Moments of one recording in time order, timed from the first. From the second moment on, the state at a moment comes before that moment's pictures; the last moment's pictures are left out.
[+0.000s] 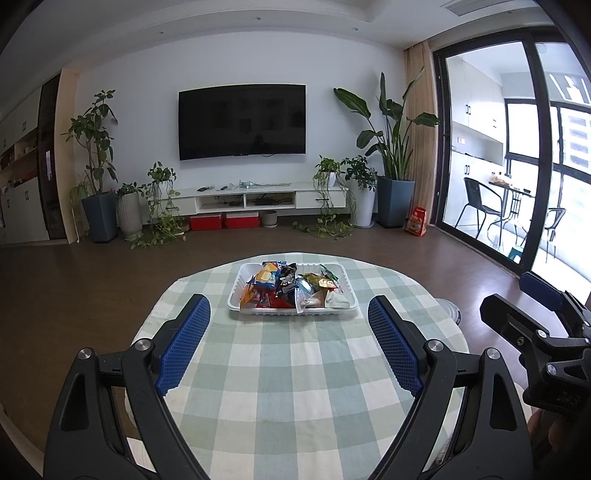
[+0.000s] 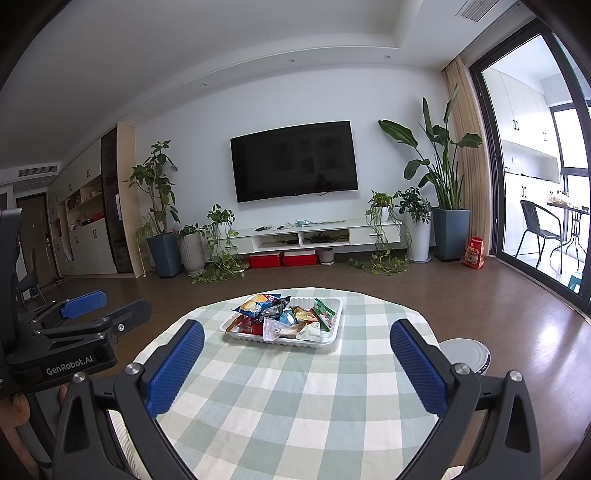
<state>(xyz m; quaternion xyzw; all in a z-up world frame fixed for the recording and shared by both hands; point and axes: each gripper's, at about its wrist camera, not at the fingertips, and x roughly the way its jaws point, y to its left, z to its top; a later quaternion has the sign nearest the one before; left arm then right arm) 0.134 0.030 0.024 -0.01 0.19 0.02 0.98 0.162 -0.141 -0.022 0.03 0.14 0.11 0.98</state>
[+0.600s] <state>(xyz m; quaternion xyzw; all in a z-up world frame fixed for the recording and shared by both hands) 0.163 0.031 0.027 0.00 0.14 0.02 0.99 0.152 -0.138 -0.020 0.03 0.14 0.12 0.98</state>
